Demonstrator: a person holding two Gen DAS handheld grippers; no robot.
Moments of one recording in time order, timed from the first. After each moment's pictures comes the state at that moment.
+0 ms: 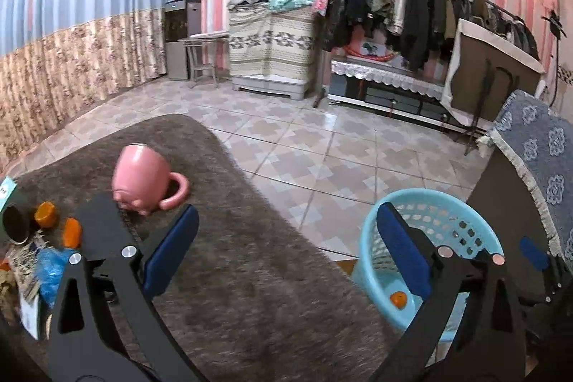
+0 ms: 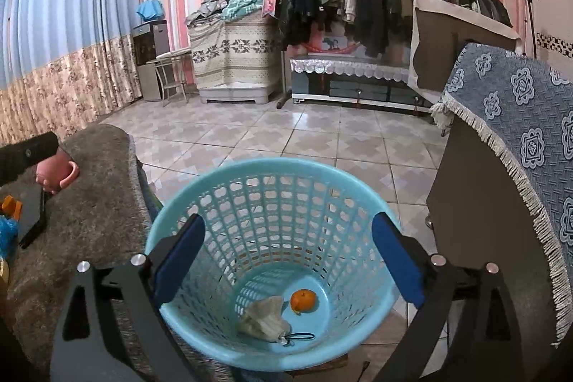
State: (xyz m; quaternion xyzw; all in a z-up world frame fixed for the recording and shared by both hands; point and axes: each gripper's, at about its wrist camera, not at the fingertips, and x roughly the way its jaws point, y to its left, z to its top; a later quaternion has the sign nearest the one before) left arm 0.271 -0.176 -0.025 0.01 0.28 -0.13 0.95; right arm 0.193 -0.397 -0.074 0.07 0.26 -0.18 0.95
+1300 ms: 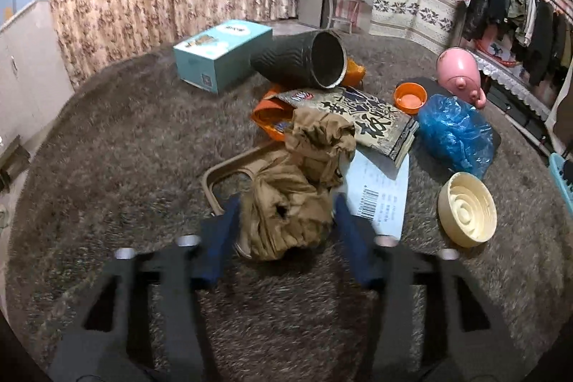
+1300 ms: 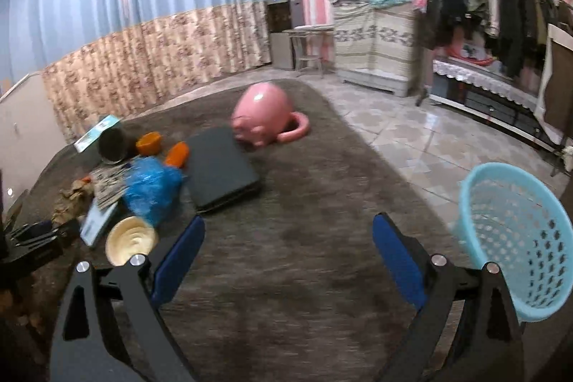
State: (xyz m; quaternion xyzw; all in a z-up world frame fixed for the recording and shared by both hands) left arm 0.192 0.172 -0.113 -0.06 0.36 0.08 0.93; right arm 0.221 -0.151 -0.078 0.02 0.30 0.09 0.95
